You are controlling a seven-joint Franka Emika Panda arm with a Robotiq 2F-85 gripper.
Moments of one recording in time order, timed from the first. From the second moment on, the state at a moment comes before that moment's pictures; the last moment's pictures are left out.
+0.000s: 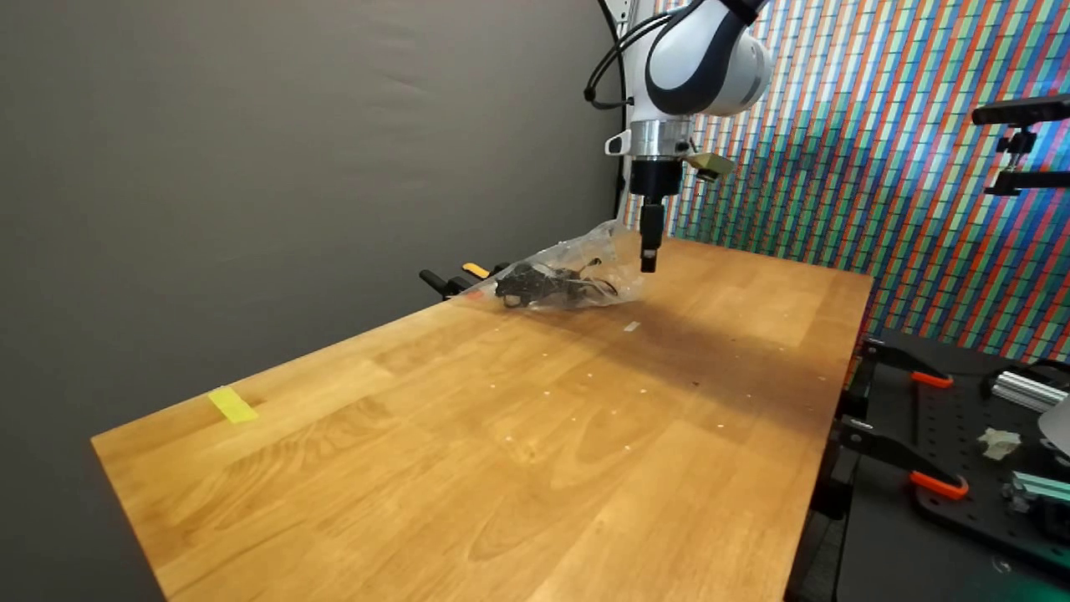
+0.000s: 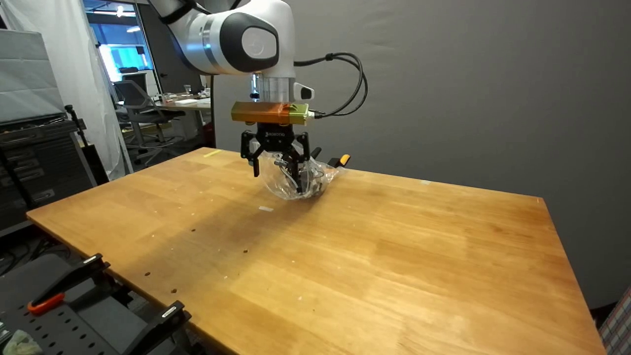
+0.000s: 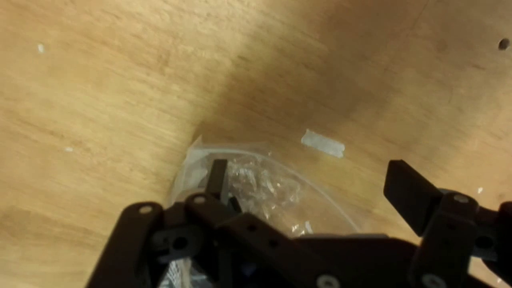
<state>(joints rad) -0.09 0.35 0.02 -2.19 0.05 2.47 -0.62</state>
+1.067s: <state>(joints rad) -0.25 0.49 0.25 -2.19 0.11 2.89 -0.70</state>
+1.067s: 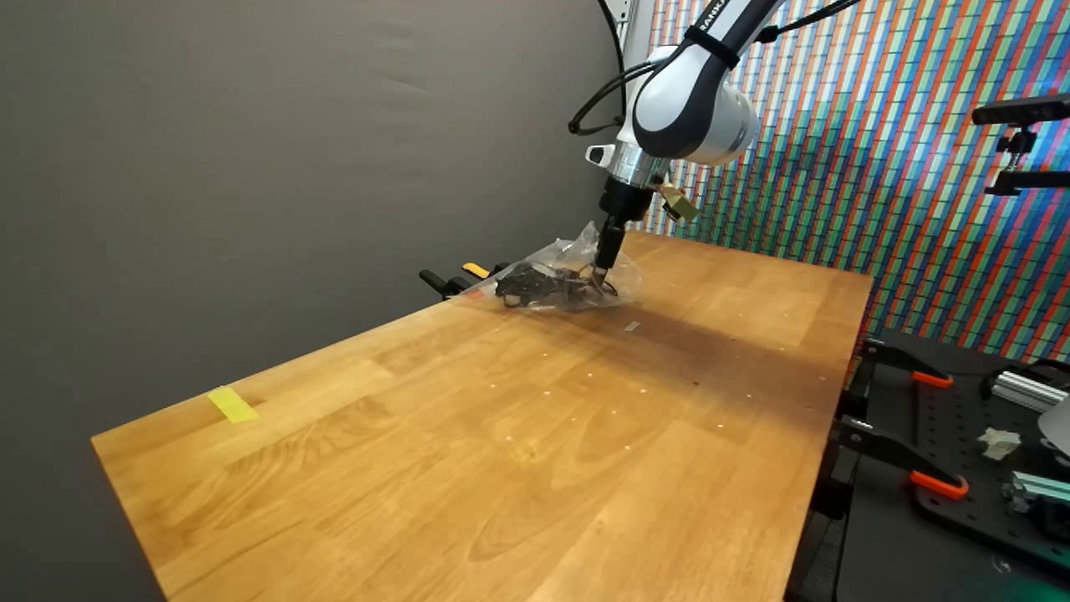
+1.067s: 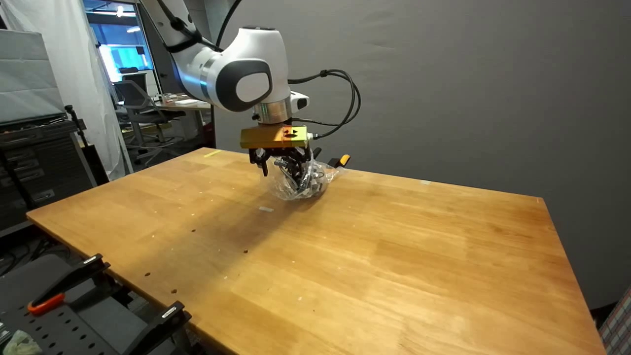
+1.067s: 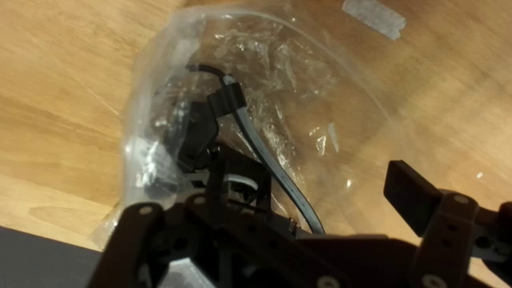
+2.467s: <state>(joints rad) -0.43 0.58 0.38 -2.18 0.00 3.03 -0.79</state>
